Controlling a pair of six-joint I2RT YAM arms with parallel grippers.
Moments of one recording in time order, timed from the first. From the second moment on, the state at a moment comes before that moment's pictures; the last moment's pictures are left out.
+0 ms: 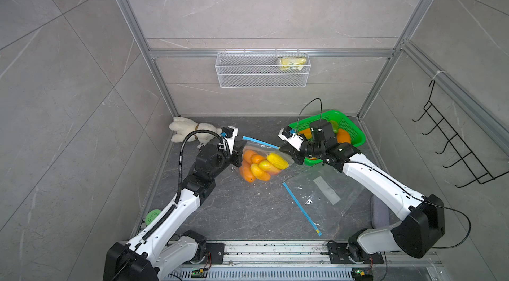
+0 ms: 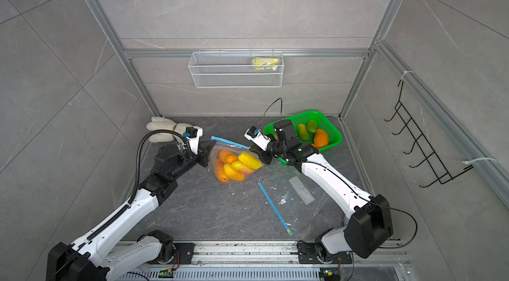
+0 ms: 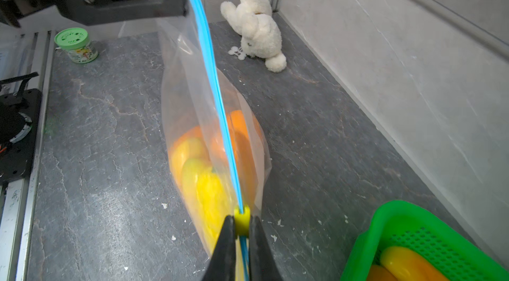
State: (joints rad) left arm -0.43 1.03 0.76 0.12 0.21 -0.10; right arm 0.50 1.43 1.24 -0.42 -0.46 -0.46
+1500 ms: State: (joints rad) left arm -0.34 1.53 1.11 0.15 0.16 -0.24; right arm 0.30 1.05 0.78 -0.15 -0.37 0.18
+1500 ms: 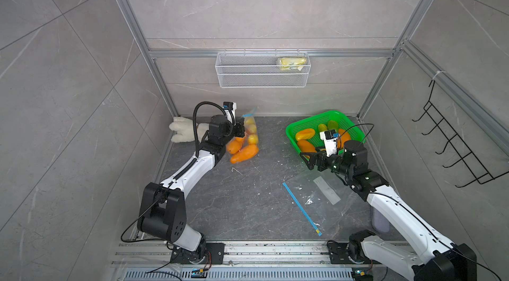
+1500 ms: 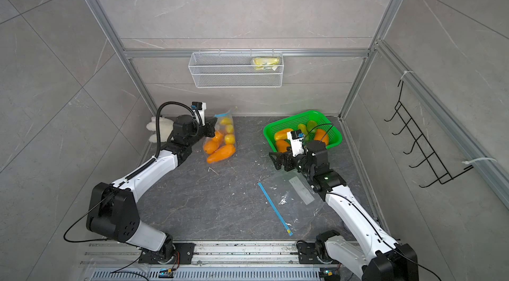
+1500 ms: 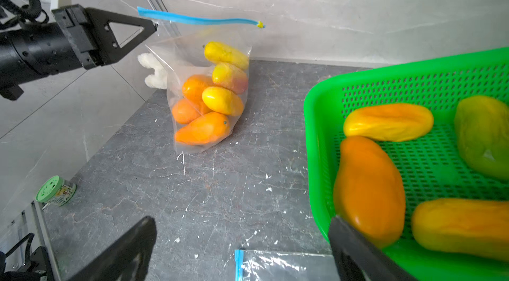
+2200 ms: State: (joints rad) left arm -0.35 1.41 0.98 0.07 0.16 -0.34; right arm 0.30 1.02 0.74 -0.21 -0.28 0.21
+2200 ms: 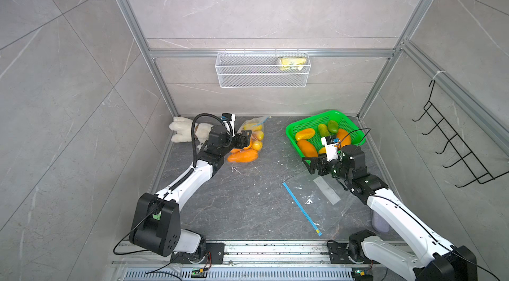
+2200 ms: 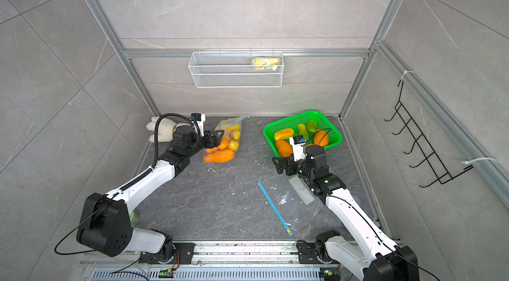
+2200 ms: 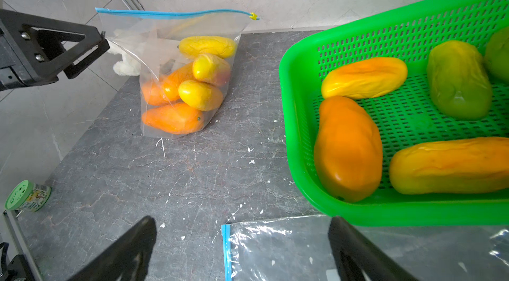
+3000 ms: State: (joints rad) left arm -0.35 0.98 0.78 -0.27 0.20 -0.53; right arm 0.74 1.08 0.80 -0.79 0.15 0.50
